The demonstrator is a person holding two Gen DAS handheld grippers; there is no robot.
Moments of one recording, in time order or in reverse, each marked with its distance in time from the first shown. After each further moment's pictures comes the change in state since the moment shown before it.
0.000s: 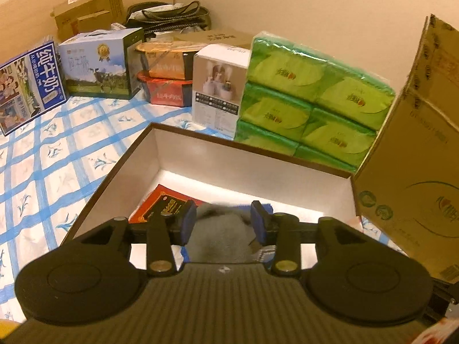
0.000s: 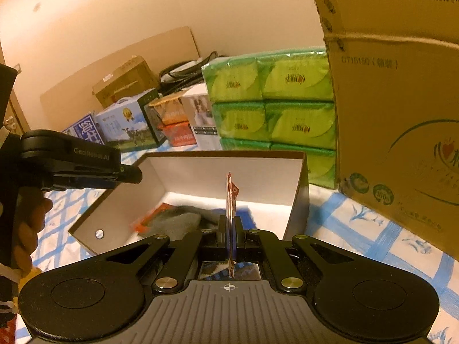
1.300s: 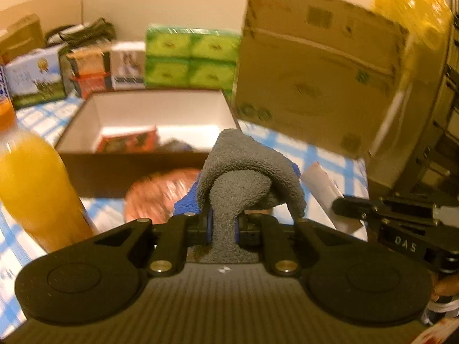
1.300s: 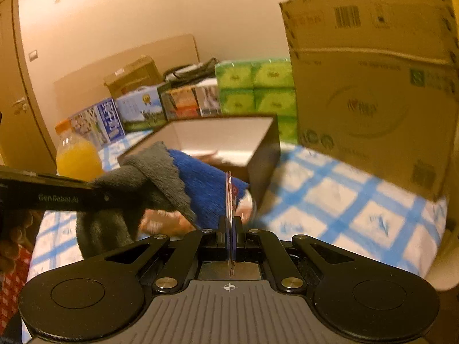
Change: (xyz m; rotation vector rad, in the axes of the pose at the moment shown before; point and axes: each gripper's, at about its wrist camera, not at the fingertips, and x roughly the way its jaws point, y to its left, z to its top) left arm -0.181 0.001 -0.164 0.270 -0.036 -0.328; right arm -0.206 0.051 -0.134 -0.055 -0.051 -0.064
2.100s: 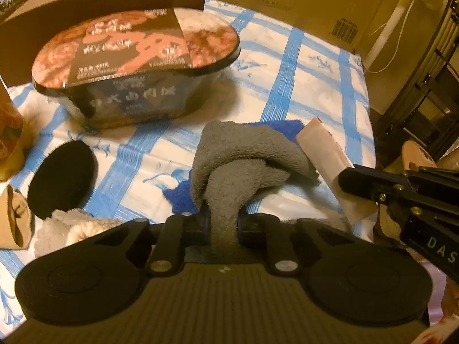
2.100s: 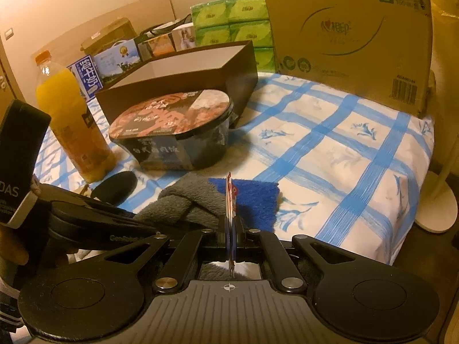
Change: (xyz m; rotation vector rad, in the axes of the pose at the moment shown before) left arm 0.087 -0.041 -0.131 0.012 0.342 -0.084; right arm -0.007 -0.006 -0.103 0.069 0.173 -0.083
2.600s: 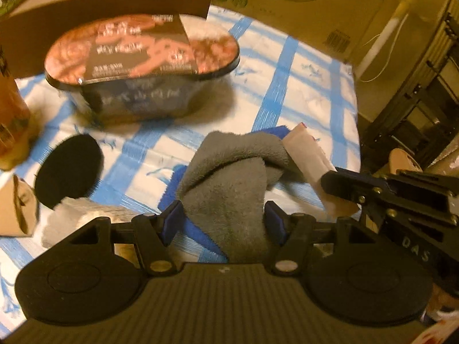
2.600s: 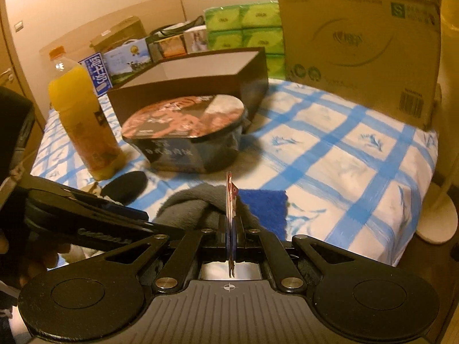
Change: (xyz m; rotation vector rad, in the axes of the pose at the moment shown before) left arm -0.012 0.008 -0.004 -0.042 0.004 -0.049; right arm -0.003 0.012 0.000 -0.041 -0.006 0.012
